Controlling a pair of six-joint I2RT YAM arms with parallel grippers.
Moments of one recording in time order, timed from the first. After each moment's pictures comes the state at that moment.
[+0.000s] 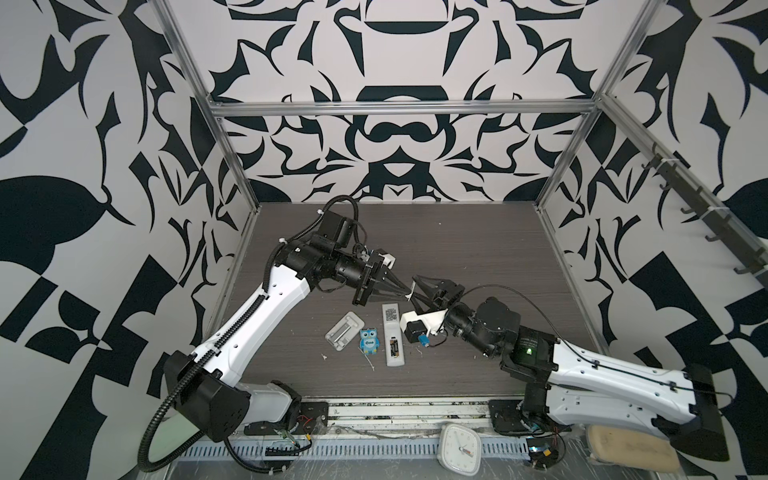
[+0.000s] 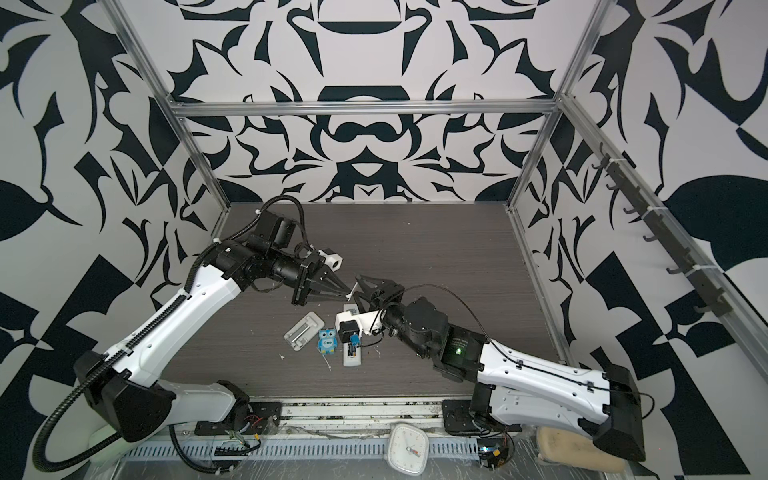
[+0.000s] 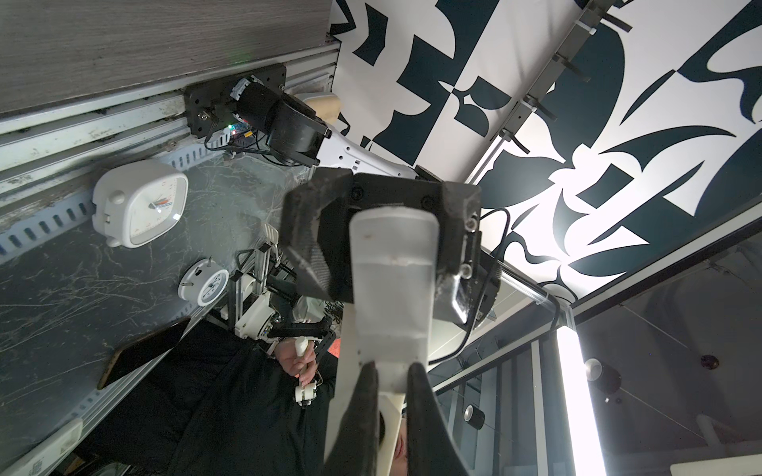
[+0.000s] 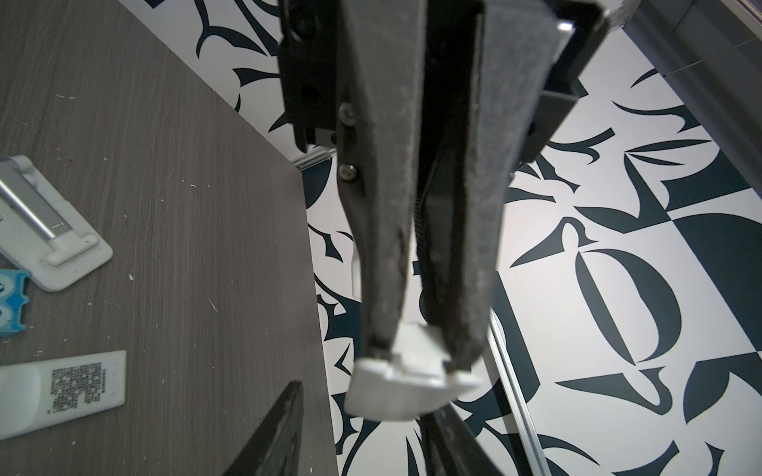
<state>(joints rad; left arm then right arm) -0.56 1.34 1.37 -0.90 1.31 -1.18 1.14 0.95 0.73 0.16 0.31 -1.13</state>
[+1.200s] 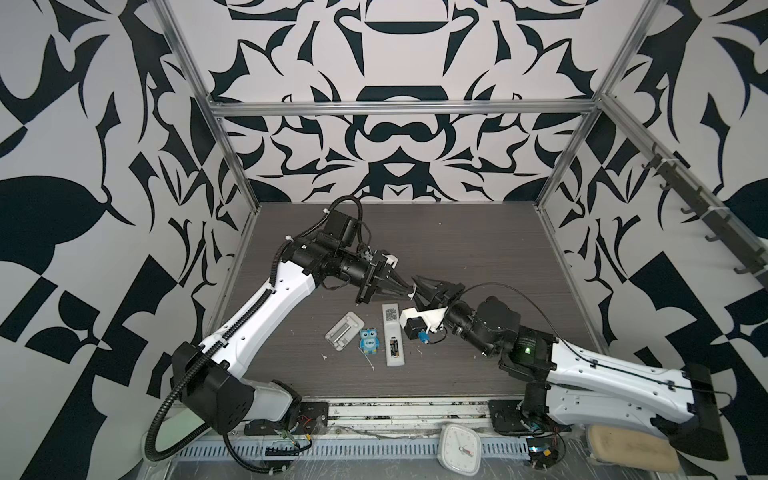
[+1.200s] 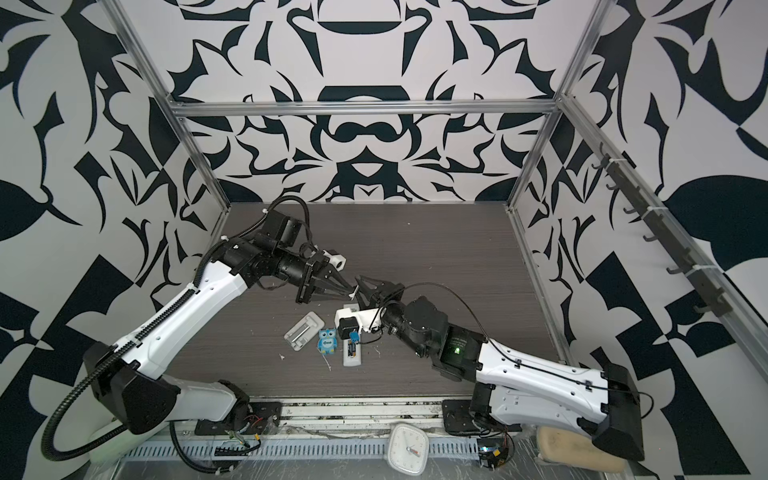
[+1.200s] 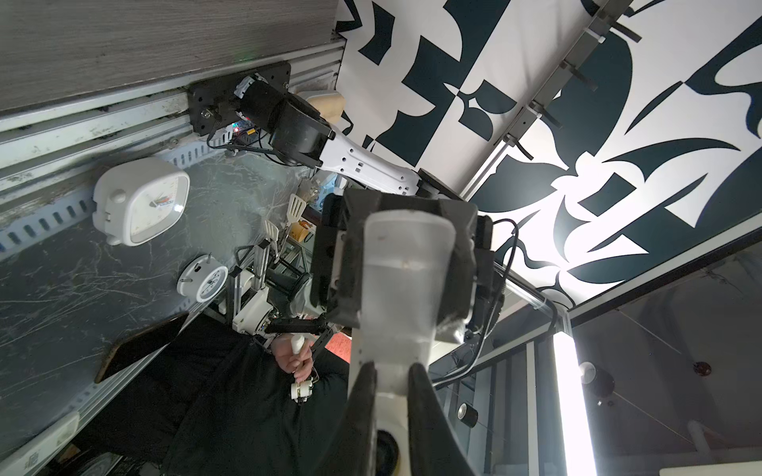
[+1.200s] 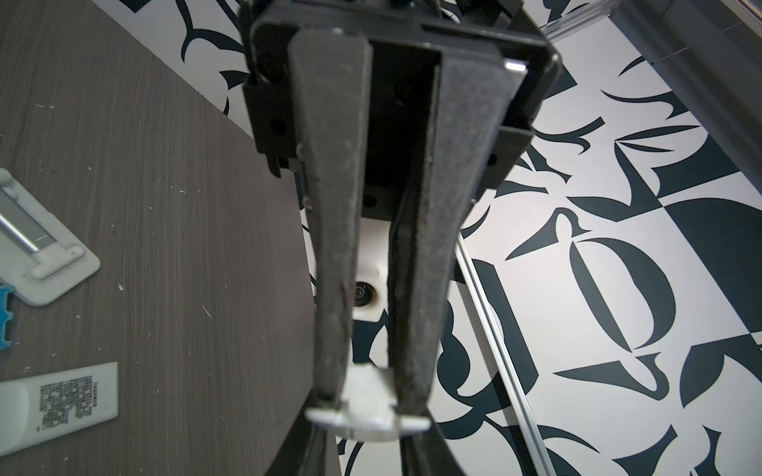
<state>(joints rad) -0.57 1.39 1.38 -0.89 1.31 -1.18 1.14 0.96 0.73 0.18 0.32 -1.11</state>
